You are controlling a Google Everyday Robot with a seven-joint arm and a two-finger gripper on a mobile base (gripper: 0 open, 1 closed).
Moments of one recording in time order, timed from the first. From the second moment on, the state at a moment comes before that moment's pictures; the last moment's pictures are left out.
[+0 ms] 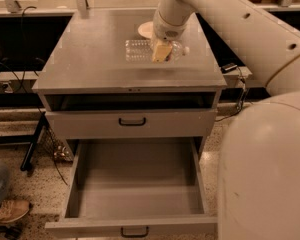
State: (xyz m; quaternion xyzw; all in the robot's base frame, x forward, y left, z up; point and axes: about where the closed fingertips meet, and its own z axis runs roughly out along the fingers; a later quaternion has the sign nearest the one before) arm 0.747 -0.039 0.887 -0.72 0.65 -0.07 0.25
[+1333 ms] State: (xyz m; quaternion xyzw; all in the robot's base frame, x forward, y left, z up) arm 0.761 -0.017 0.857 -0.74 0.64 0.01 0.20
